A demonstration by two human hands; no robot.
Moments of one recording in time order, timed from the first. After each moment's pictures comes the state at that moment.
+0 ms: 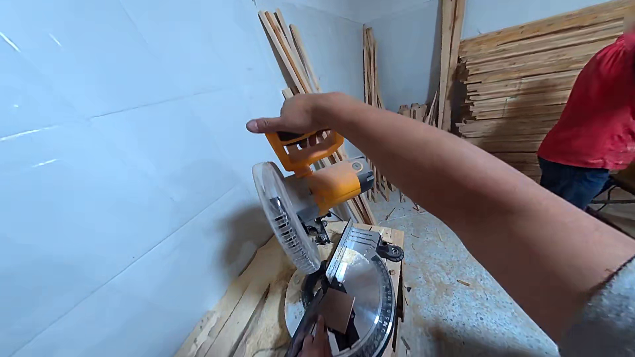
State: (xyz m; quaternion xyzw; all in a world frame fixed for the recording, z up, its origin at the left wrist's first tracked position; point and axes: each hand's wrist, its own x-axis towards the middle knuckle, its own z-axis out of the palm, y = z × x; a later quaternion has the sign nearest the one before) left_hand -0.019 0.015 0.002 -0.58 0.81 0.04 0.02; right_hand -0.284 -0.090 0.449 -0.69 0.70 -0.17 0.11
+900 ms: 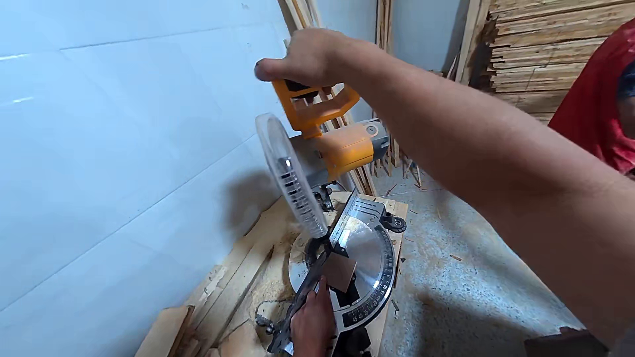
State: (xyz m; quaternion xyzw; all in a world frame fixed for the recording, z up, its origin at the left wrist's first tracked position) left_hand -0.024 0.011 0.001 -0.59 0.81 0.00 0.04; right_hand -0.277 -0.083 0.435 -0.68 0.71 -0.18 0.00
